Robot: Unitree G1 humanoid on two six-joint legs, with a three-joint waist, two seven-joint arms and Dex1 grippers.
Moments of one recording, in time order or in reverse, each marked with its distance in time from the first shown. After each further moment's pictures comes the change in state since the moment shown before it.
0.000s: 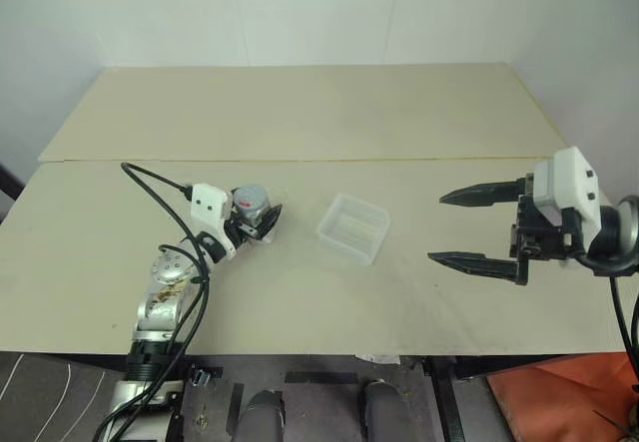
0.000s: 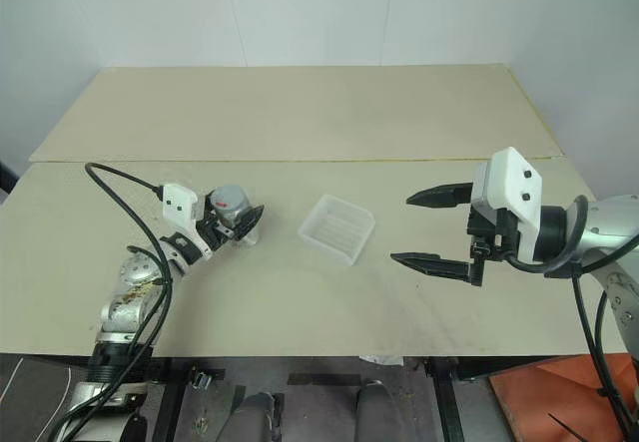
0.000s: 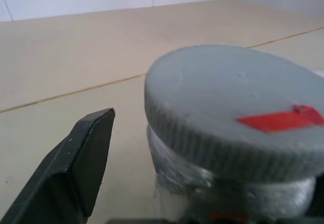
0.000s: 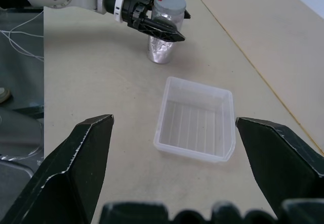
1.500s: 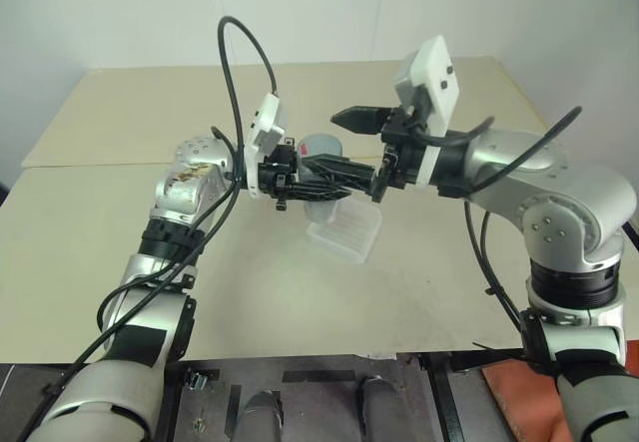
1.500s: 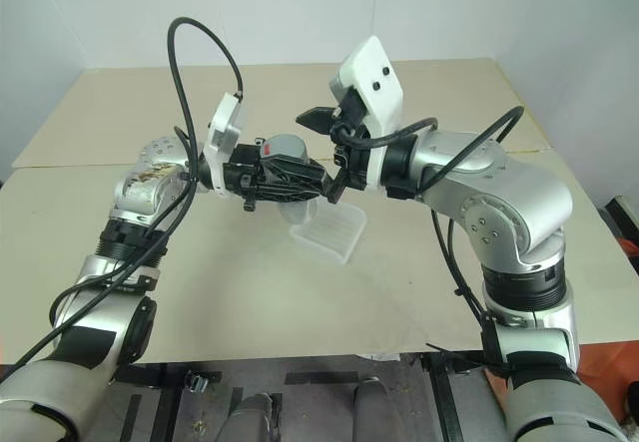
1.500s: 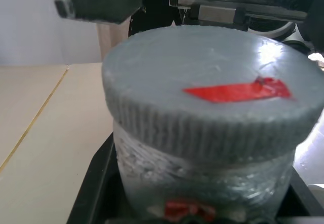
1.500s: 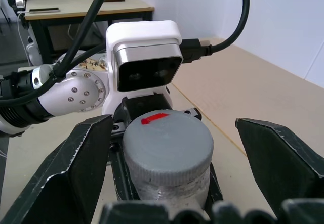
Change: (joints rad) left arm -0.665 0.080 -0.204 0.413 -0.157 0.075 -0.955; right arm -0.629 0.513 0.354 0.115 0.073 0.370 -0.567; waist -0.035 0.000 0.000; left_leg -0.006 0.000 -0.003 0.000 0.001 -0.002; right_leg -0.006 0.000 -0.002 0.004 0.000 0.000
